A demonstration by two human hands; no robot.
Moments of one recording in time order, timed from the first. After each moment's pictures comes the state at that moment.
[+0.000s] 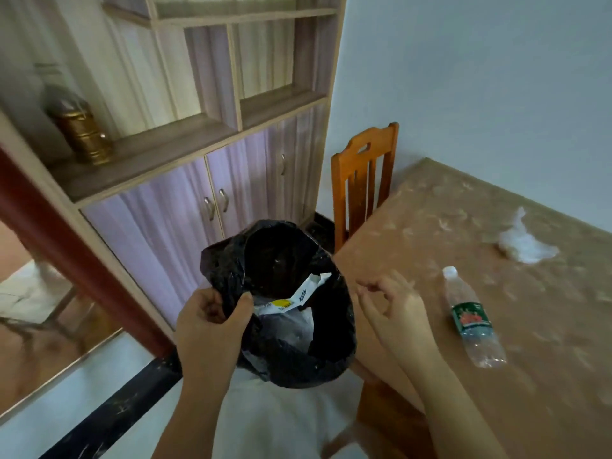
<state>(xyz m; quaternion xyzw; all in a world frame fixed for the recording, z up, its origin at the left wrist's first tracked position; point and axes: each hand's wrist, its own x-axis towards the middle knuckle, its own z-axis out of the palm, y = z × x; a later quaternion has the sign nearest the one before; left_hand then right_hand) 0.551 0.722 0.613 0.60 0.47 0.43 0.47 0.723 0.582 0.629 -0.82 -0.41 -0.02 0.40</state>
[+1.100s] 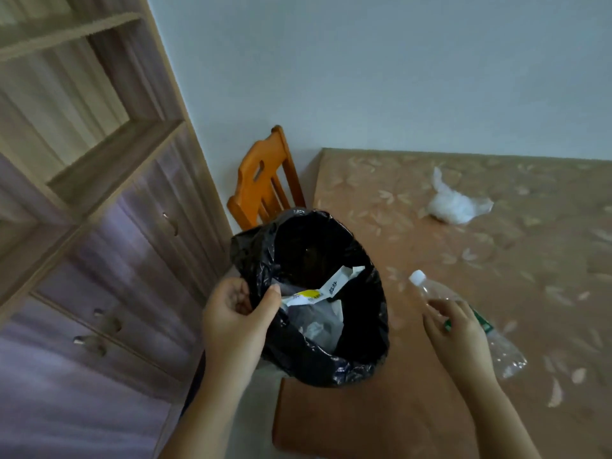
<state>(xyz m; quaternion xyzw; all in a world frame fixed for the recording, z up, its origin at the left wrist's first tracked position) 0.801 0.847 0.605 0.72 0.19 0.29 0.59 0.872 0.578 0.535 -0.93 0.01 -0.09 0.35</state>
